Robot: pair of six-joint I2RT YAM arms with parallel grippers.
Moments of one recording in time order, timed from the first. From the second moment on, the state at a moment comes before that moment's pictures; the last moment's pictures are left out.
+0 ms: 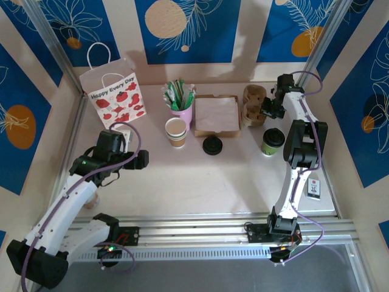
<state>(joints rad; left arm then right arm) -0.35 0.92 0.90 -0.86 -0.02 -0.26 -0.13 2.13 1.82 -0.86 -0.18 0.24</state>
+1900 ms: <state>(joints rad) -0.35 0.92 0.90 -0.86 -0.01 -0.25 -0.07 2.13 1.92 -0.99 0.00 0.23</state>
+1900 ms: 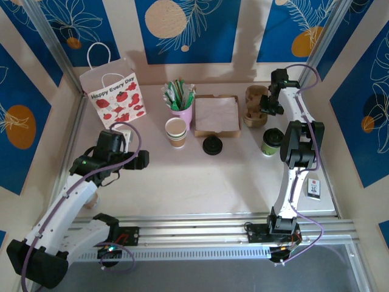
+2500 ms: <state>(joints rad) -0.35 0.94 0.90 -0.86 0.00 -0.25 -0.06 2.14 1.92 -1.00 0.03 0.21</state>
